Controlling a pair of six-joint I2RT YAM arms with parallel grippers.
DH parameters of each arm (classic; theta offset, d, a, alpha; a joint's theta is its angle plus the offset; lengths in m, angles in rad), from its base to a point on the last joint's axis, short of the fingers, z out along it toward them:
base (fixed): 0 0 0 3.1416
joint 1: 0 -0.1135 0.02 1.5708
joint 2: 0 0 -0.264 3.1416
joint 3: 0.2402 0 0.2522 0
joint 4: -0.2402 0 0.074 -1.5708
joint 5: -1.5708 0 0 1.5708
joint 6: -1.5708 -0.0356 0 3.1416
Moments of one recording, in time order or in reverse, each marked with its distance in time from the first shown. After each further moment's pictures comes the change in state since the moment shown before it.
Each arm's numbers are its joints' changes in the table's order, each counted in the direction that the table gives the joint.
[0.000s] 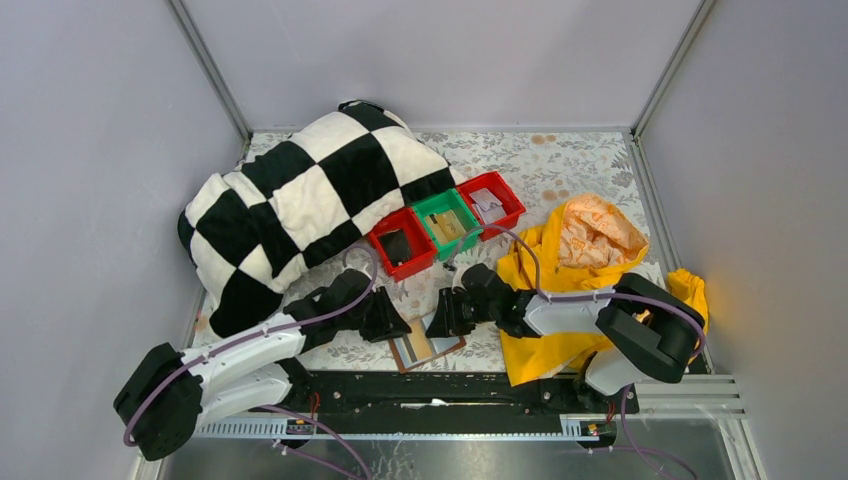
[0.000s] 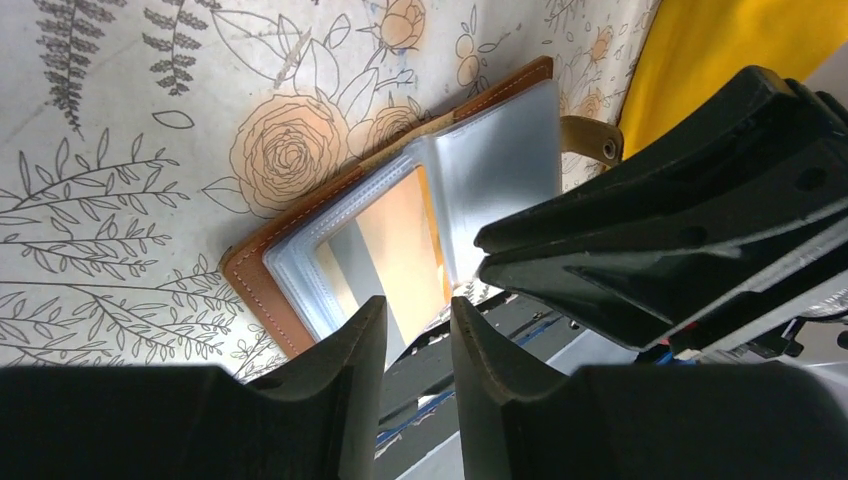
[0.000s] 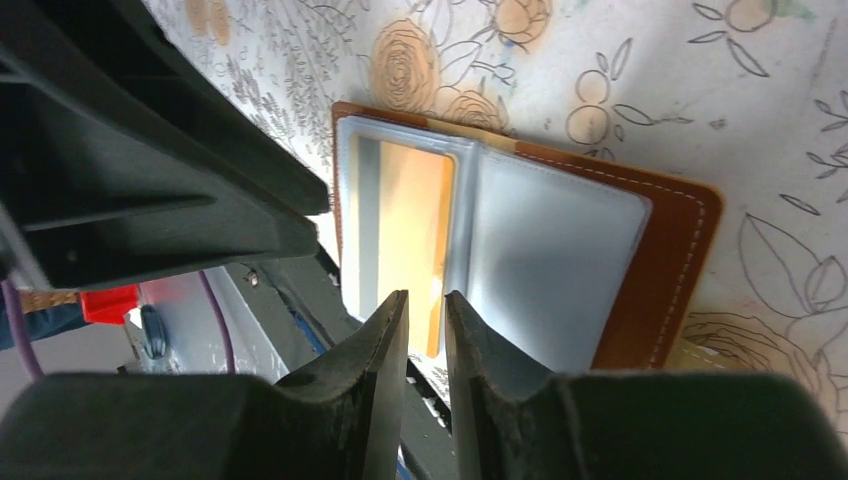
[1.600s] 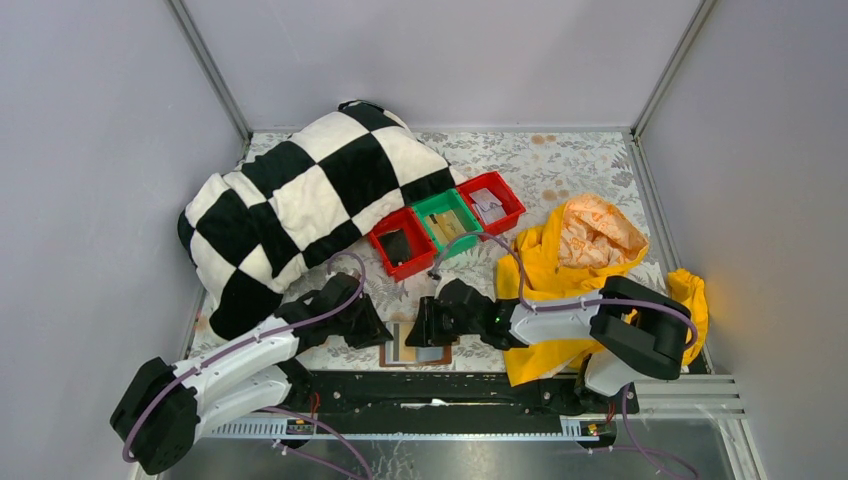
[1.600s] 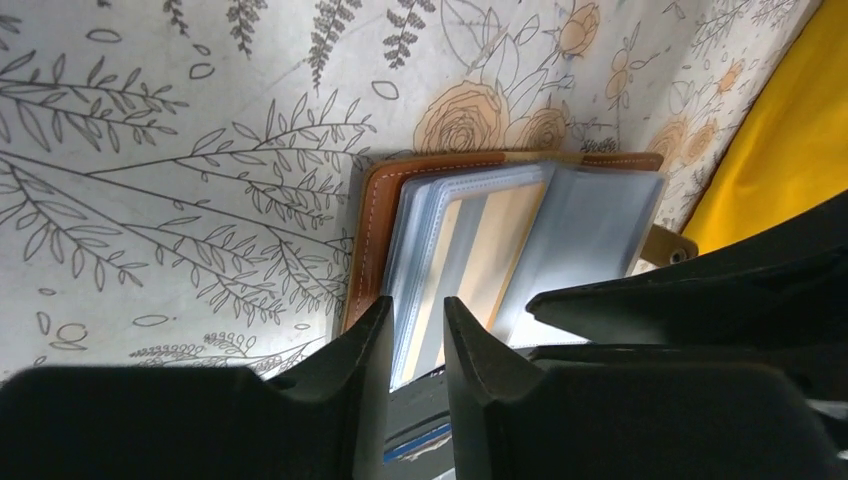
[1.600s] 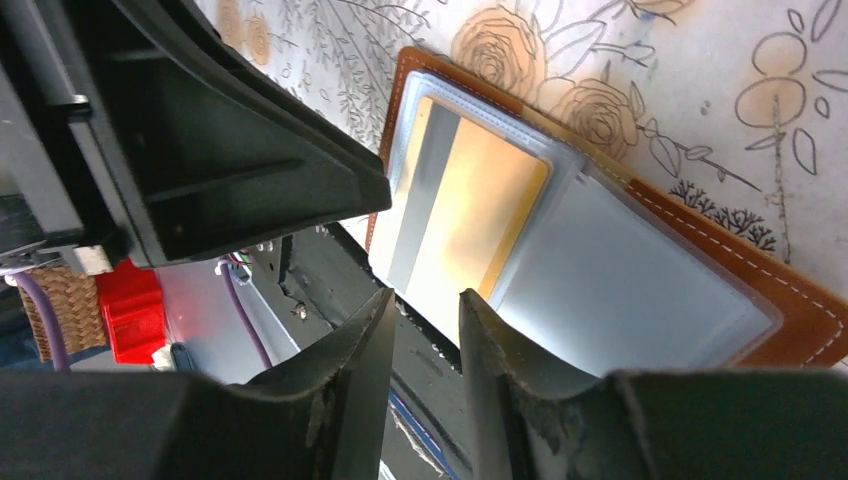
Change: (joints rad) left arm -0.062 -0.069 -0.028 -0.191 0.046 -0.019; right arm -0.185 0.028 0.085 -0.003 -0.183 -0.179
